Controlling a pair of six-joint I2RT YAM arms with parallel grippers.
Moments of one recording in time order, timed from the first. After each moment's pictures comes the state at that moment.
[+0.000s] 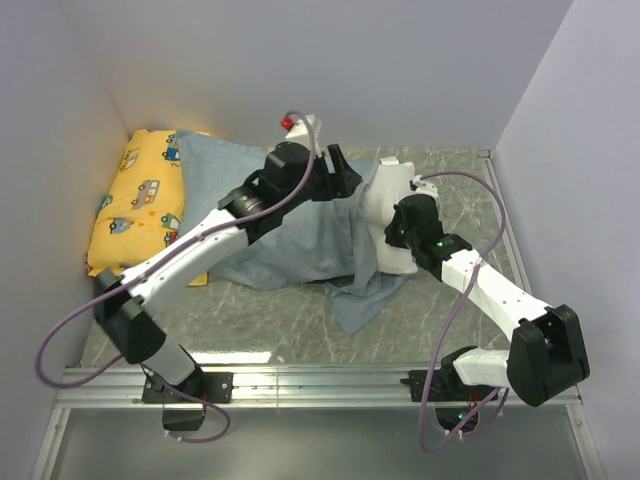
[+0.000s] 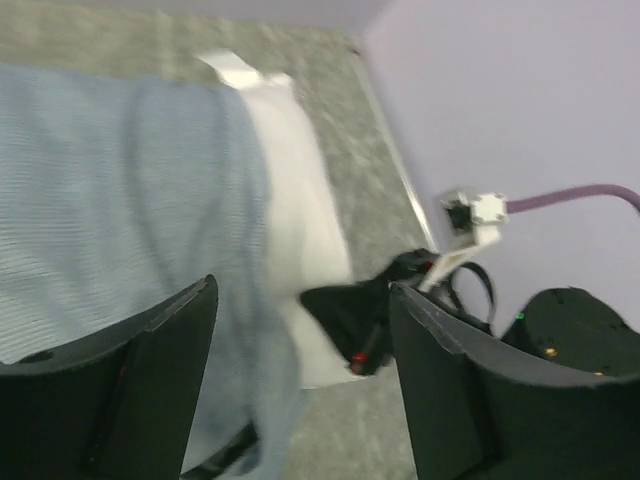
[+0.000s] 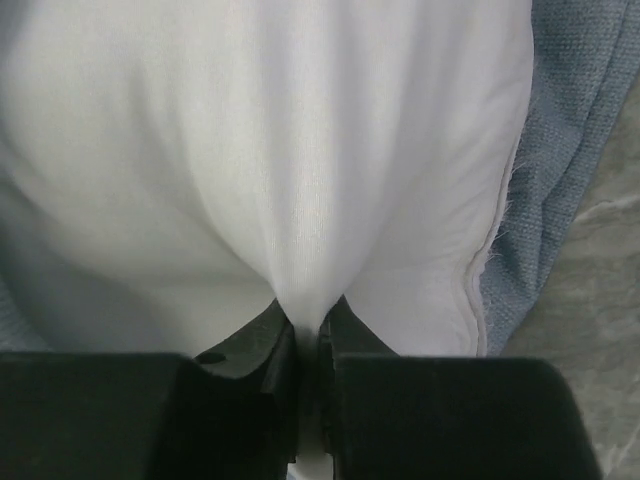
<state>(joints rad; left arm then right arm) -0.77 1.60 1.57 -0.23 -0.08 -0.67 0.41 1.26 0.85 -0.21 0.20 0.51</state>
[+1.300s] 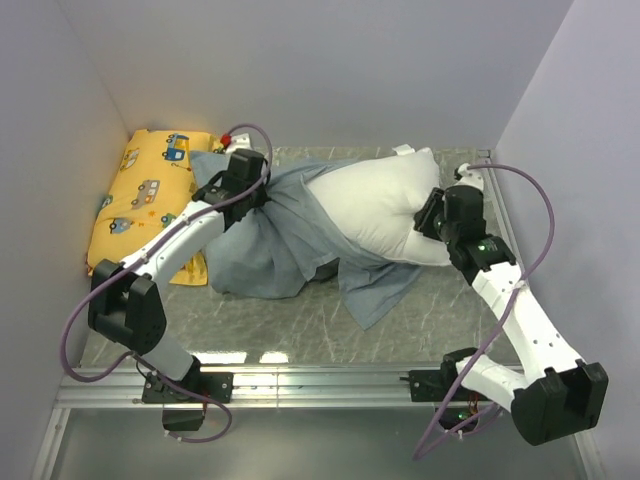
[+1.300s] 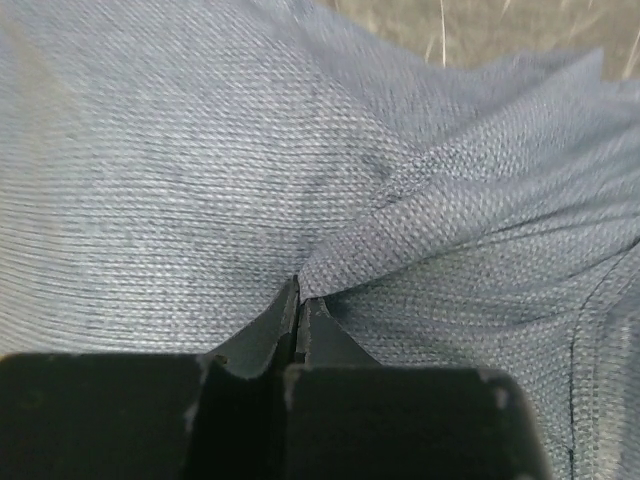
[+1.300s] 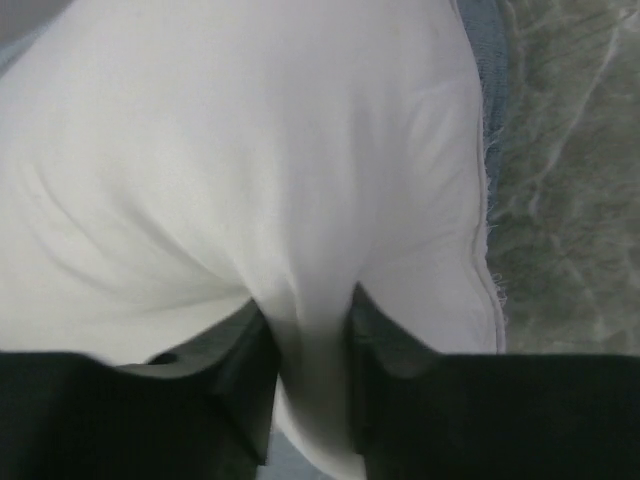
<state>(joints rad) -0.43 1.57 1.34 -0.41 -0.36 -0.53 0.22 1.05 0.95 -0.42 0.14 0.48</state>
